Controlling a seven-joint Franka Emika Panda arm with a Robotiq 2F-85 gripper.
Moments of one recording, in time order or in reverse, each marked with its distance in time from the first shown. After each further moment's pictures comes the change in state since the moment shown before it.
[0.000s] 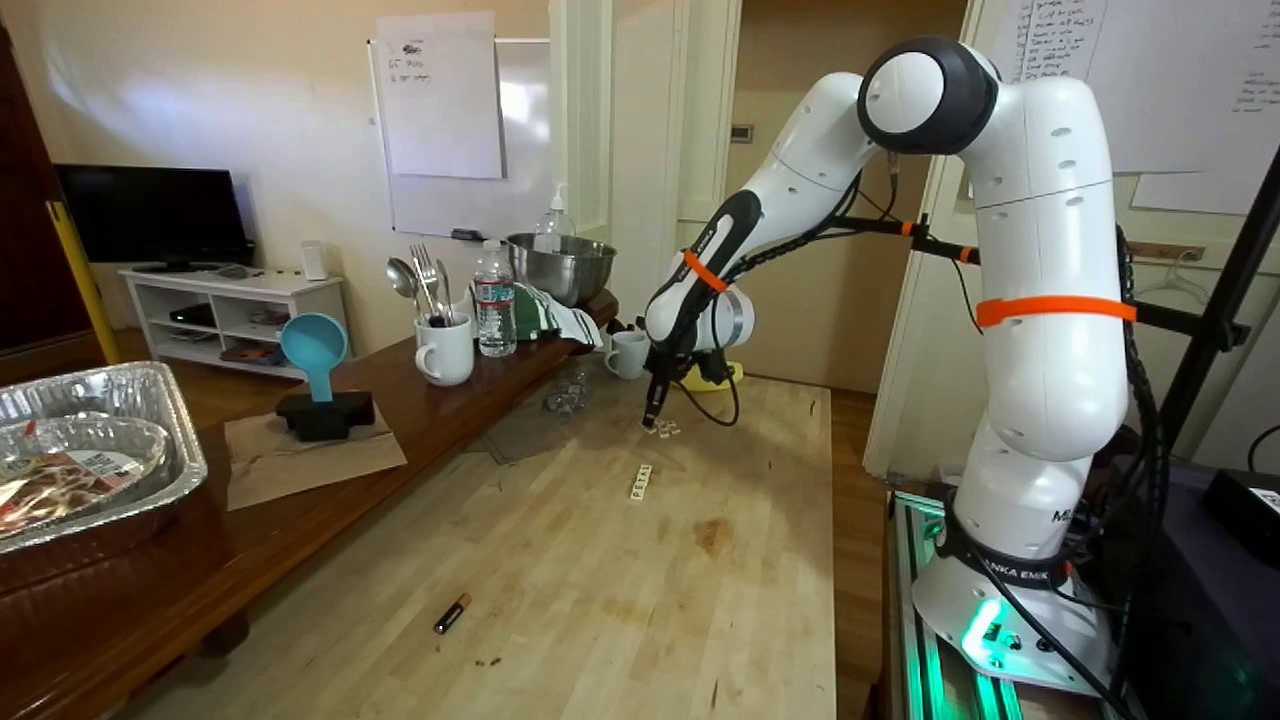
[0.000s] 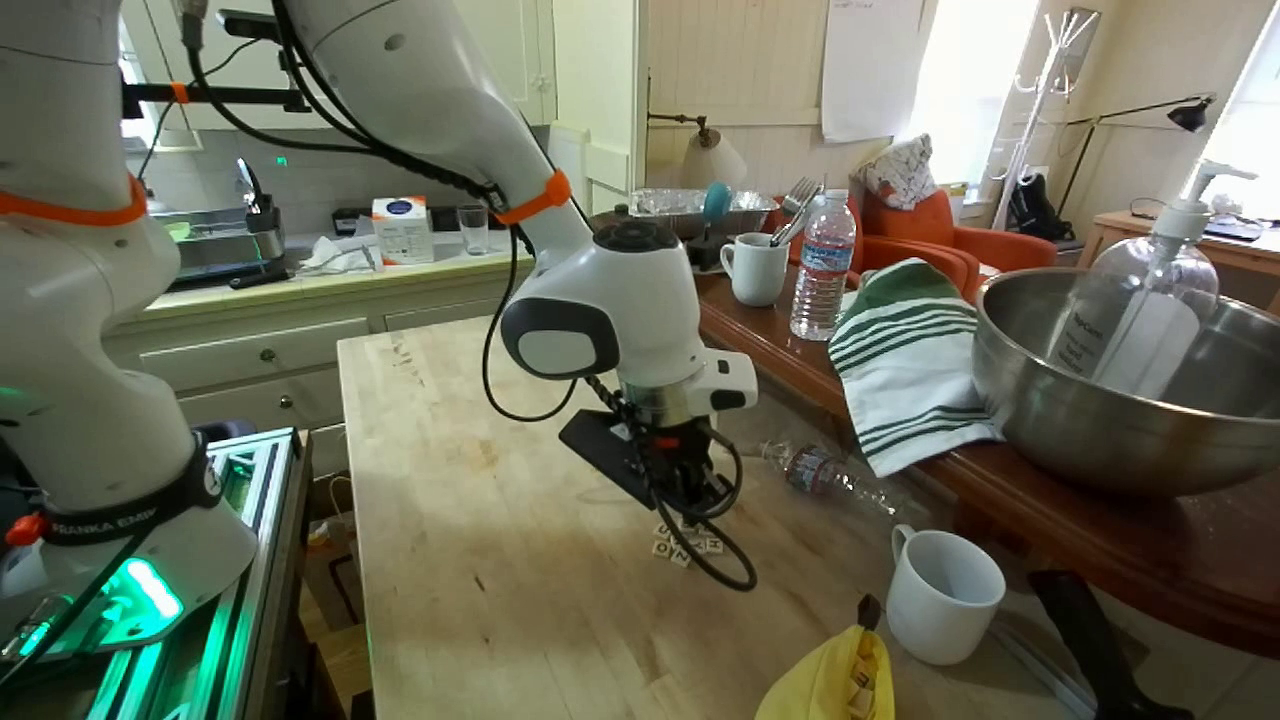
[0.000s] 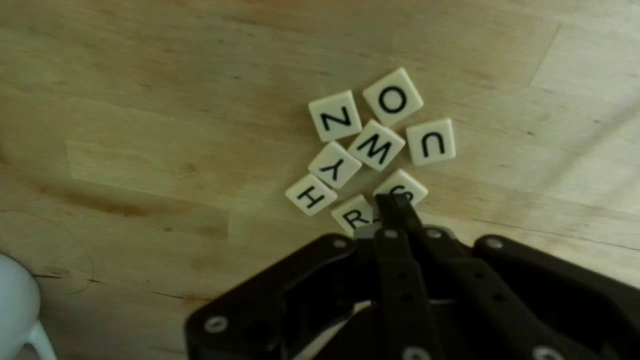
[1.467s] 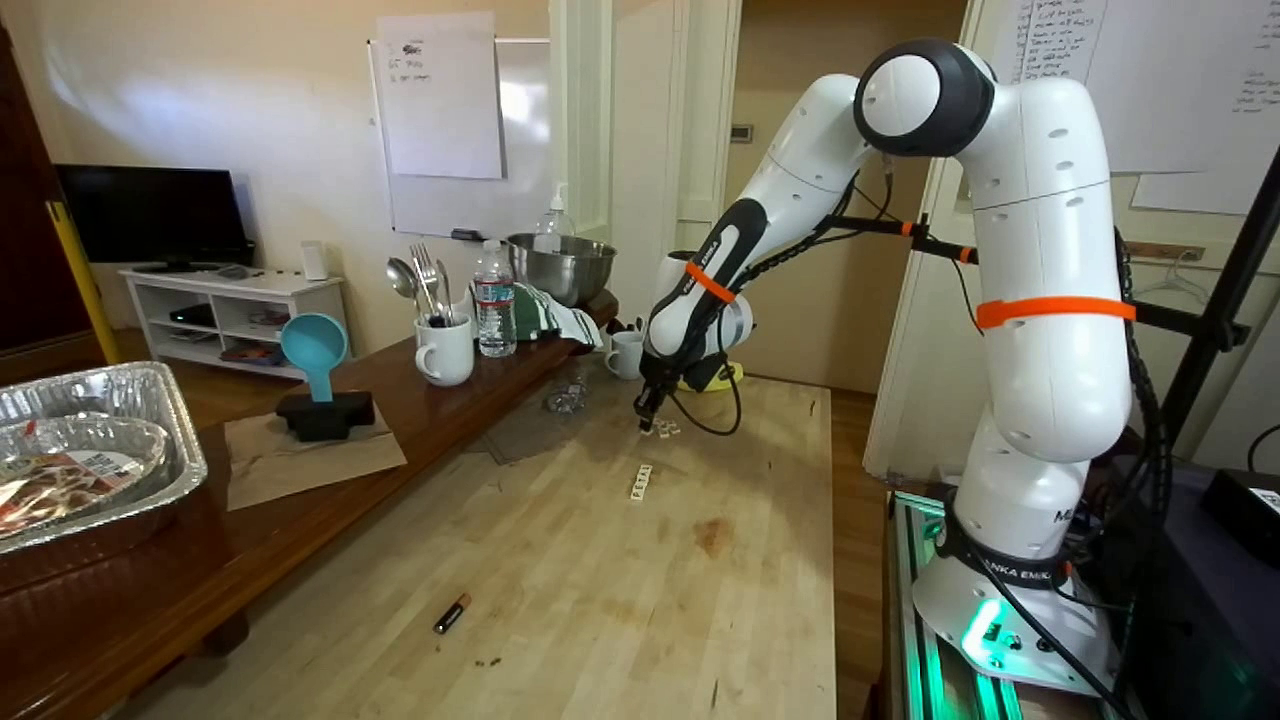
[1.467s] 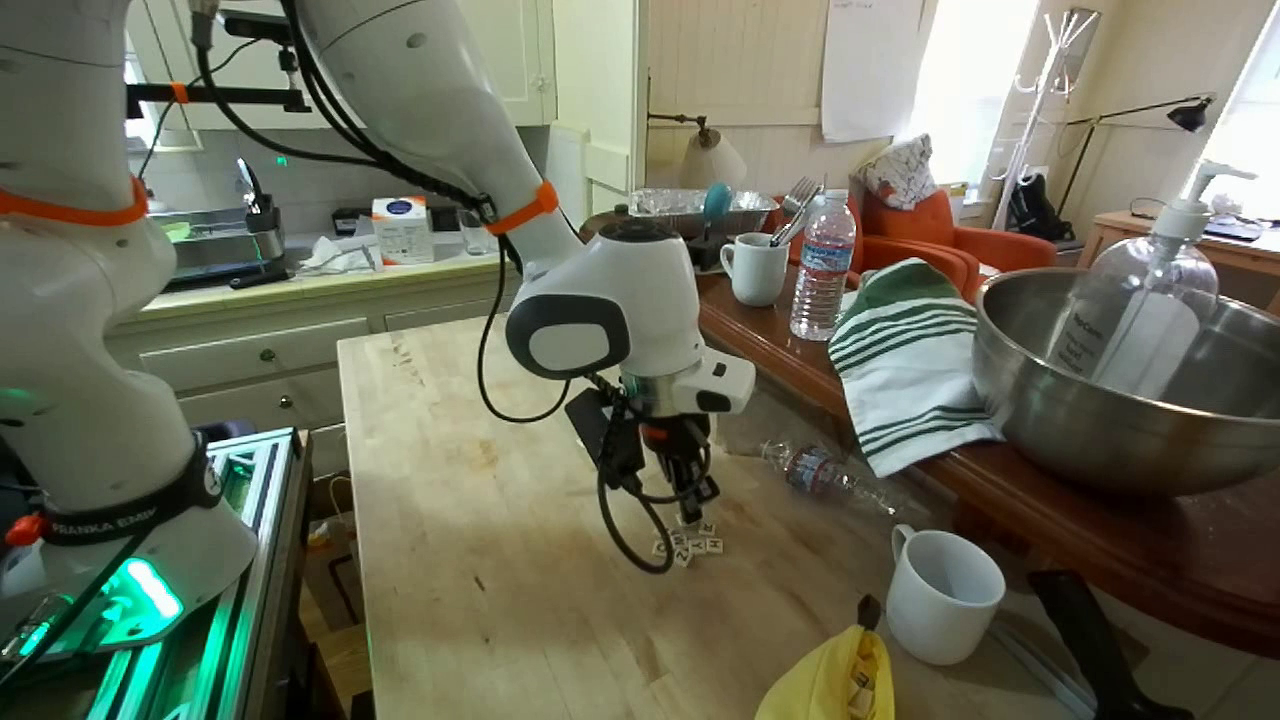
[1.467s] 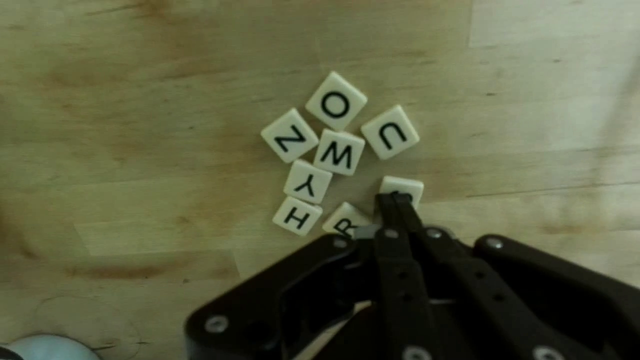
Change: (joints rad) arm 0.043 0.009 -0.032 0.005 -0.188 -0.004 0.502
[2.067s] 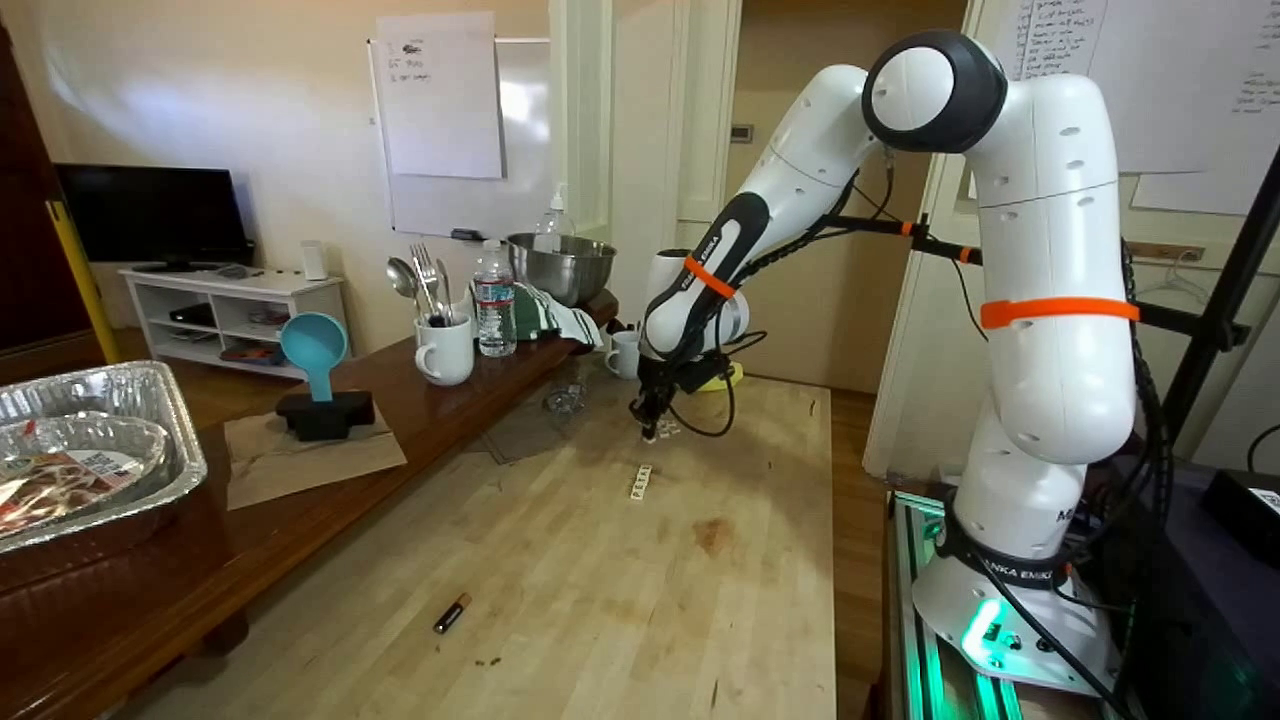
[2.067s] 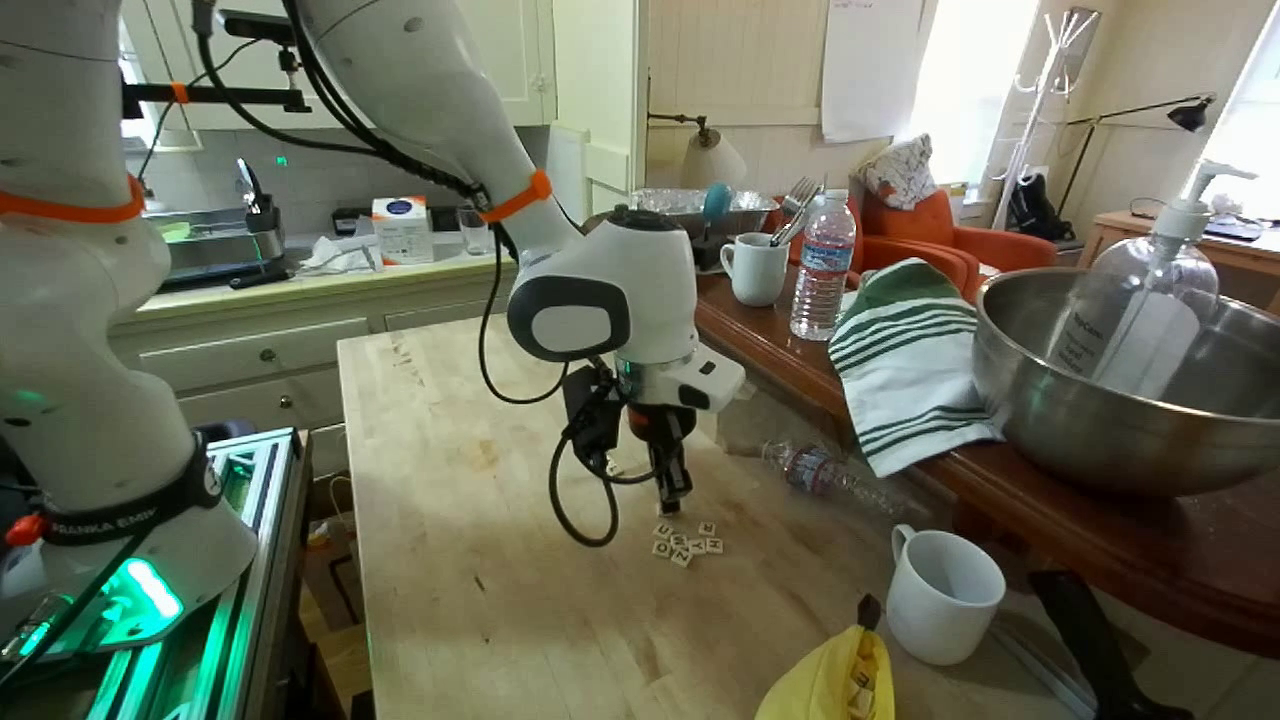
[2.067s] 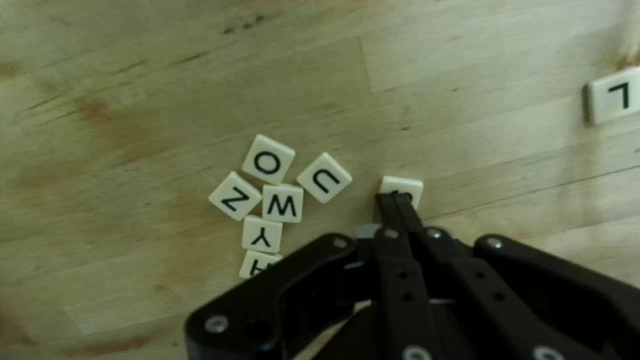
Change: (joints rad) arm 0.060 -0.027 -0.028 -0.004 -0.016 -0.113 0.223
